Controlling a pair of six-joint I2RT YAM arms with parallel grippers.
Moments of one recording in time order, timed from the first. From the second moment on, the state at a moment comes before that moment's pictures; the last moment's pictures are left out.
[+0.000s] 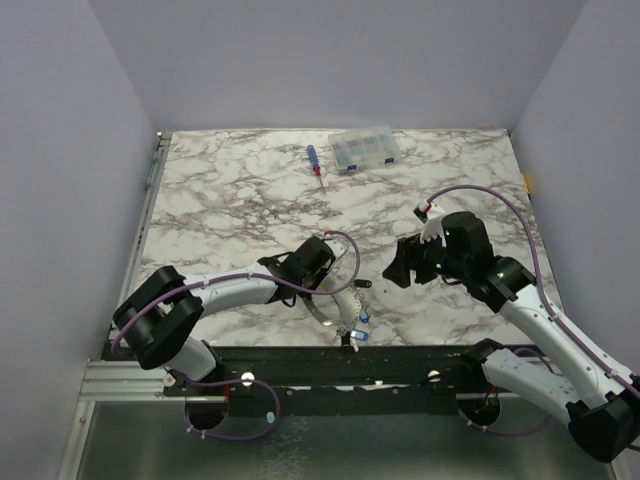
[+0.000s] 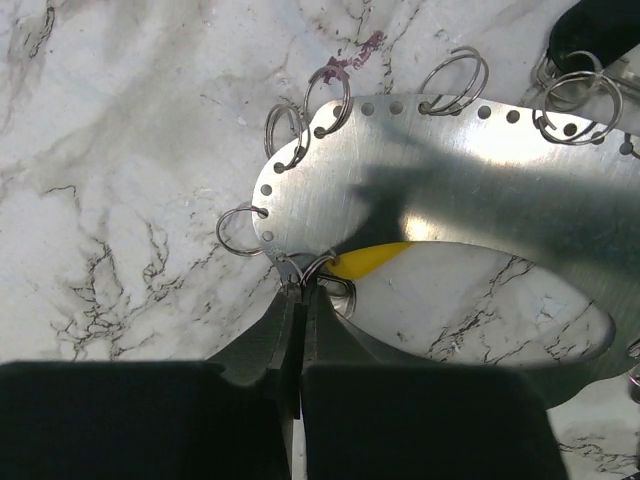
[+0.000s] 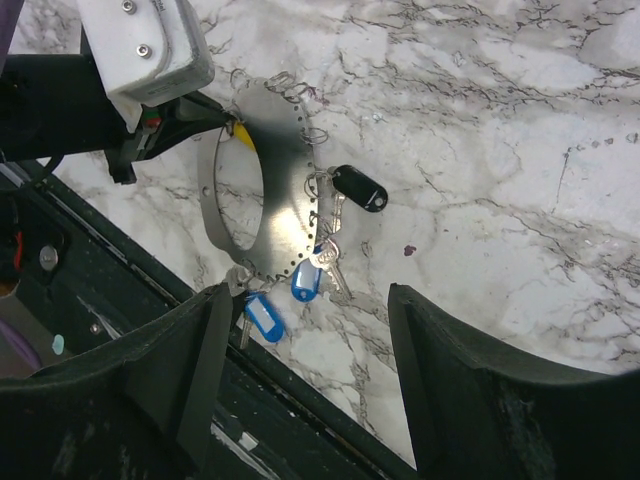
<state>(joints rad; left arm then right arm) -0.88 1.49 0.76 -0.23 -0.19 -0.06 0.53 0.89 0.80 -0.57 -0.26 0.26</state>
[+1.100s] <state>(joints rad) -0.88 1.16 0.80 -0.24 0.31 -0.13 0.53 0.83 0.66 -0.19 -0.75 0.32</state>
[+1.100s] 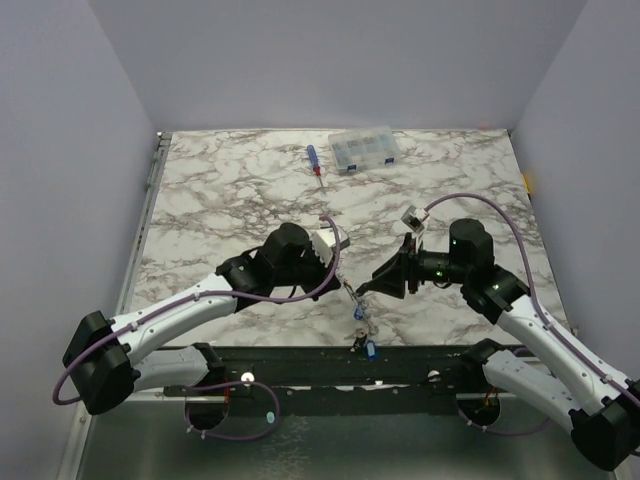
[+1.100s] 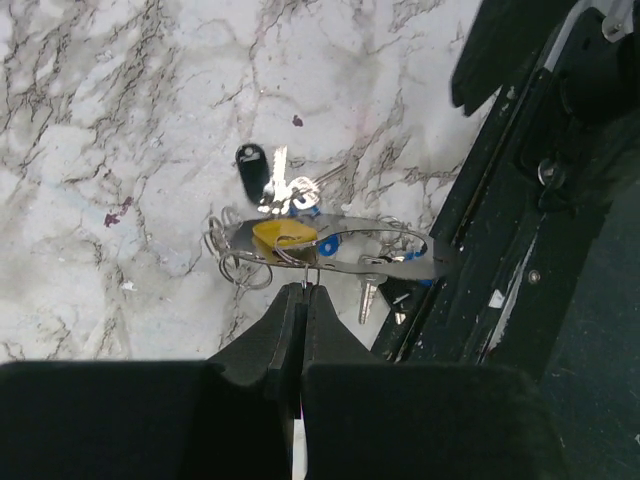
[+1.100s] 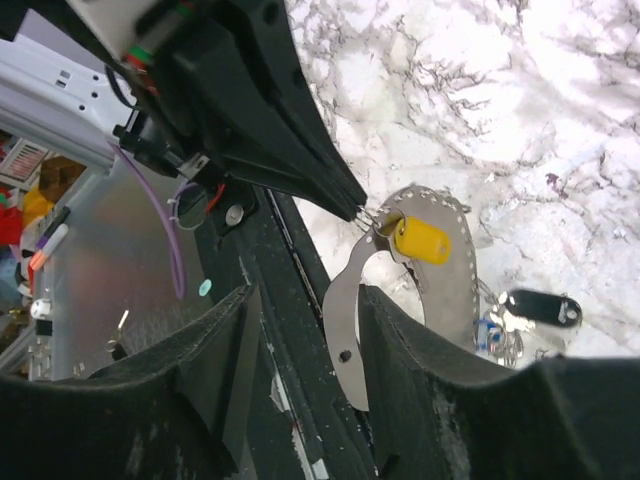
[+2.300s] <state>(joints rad) -0.88 0.87 0.68 -0.02 0.43 0.07 0.54 0.90 0.50 0.18 -0.78 0.35</state>
